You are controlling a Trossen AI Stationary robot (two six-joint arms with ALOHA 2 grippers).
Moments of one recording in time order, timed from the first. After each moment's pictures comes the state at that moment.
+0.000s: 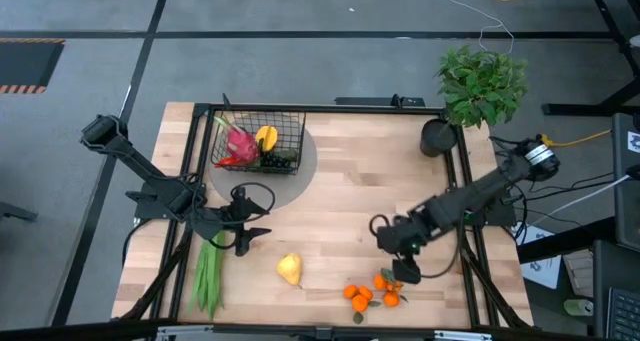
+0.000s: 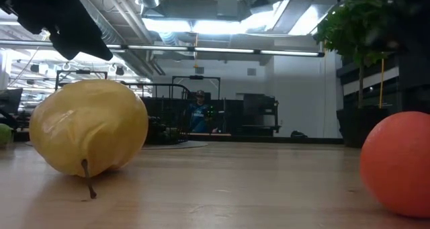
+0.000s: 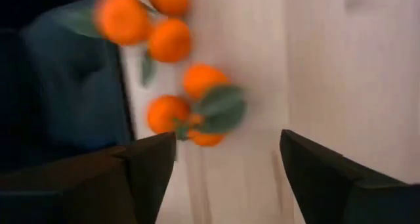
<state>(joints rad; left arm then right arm) -0.63 1.00 0.46 0.02 -0.67 -0.57 0.51 1.47 1.05 -0.78 -0.21 0.73</state>
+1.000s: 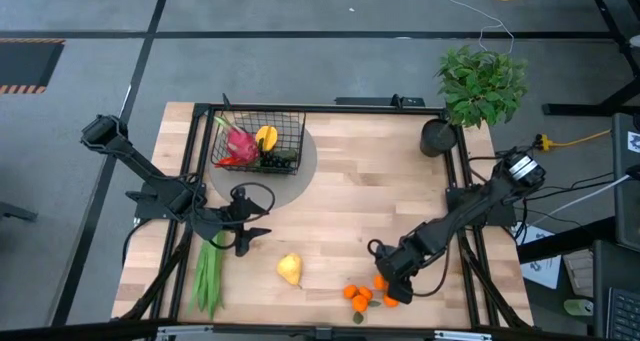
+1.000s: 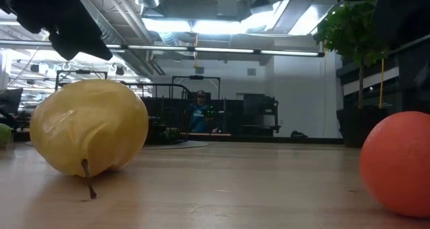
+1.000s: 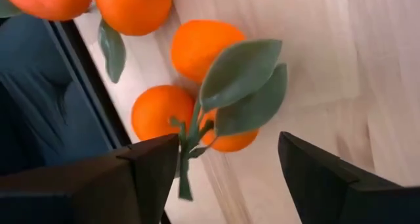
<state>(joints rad) -0.63 1.00 0.46 0.02 -0.67 -0.59 0.63 1.65 1.00 -0.61 -0.26 1.02</state>
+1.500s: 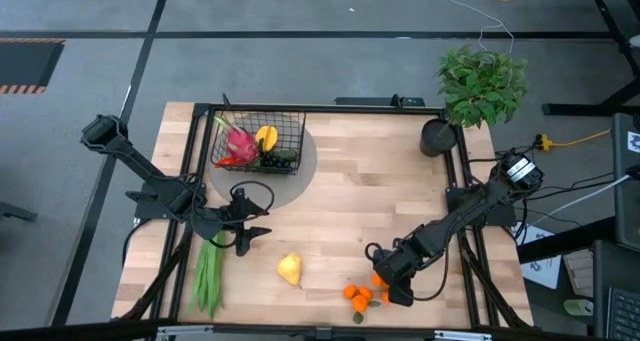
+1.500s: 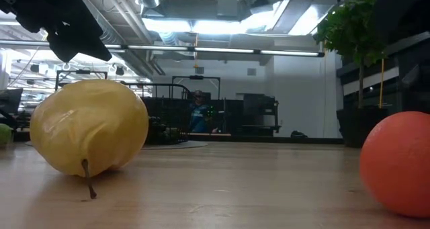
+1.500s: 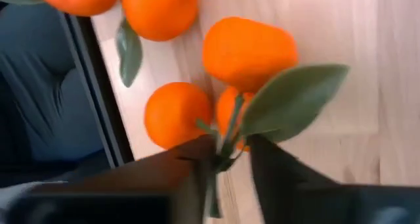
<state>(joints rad) -0.63 1.00 0.46 0.02 -0.67 -0.65 0.63 1.67 1.00 -0.55 -0.23 0.88</state>
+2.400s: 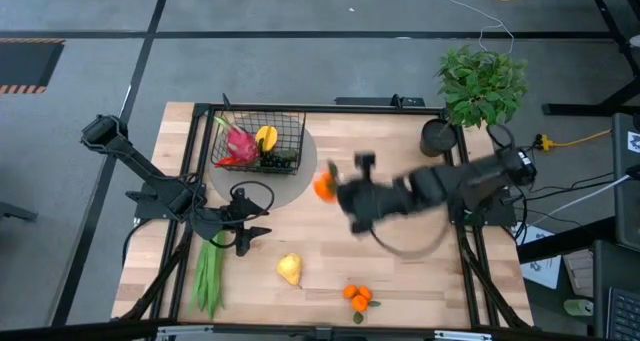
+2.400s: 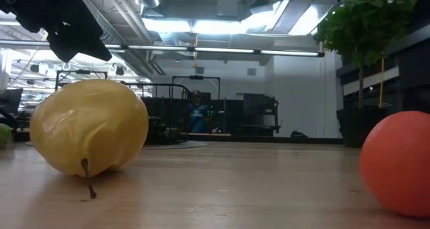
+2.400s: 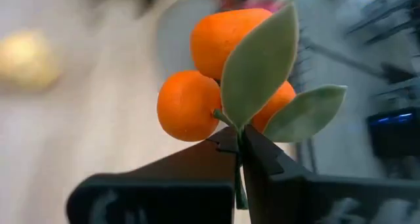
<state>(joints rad) -0.63 1.00 0.46 0.02 -0.67 -0.65 0.31 1.67 1.78 -0.95 0.62 -0.09</state>
